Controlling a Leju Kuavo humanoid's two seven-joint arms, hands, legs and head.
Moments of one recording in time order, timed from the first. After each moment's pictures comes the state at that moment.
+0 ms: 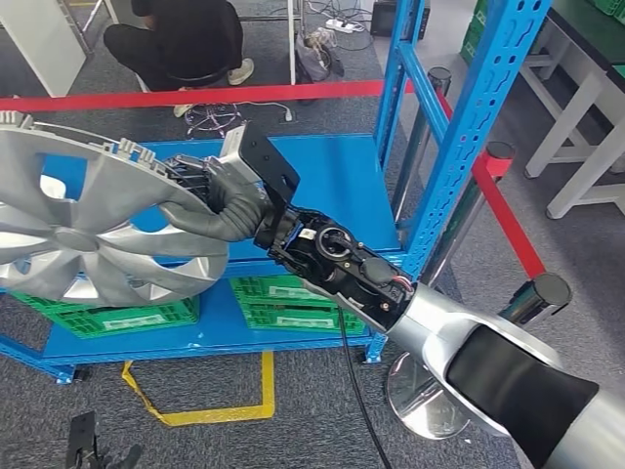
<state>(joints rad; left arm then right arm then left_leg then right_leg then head) -0.35 0.11 -0.61 -0.25 0.73 0.34 -0.28 -0.86 0.00 0.88 -1.29 -0.53 0.11 -0.17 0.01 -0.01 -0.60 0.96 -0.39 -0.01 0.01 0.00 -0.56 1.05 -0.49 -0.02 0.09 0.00</state>
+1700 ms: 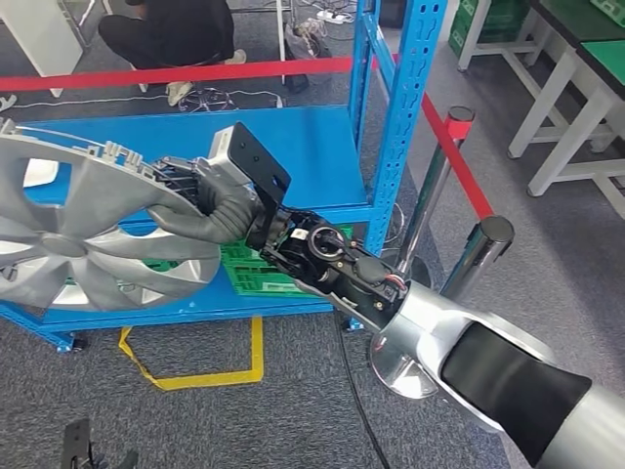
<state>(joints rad) -0.34 0.11 -0.61 -0.25 0.76 0.35 -0.29 -0.87 0.01 0.89 -1.29 -0.53 0.13 -0.17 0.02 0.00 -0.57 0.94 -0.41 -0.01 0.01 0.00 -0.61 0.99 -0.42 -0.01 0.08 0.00</state>
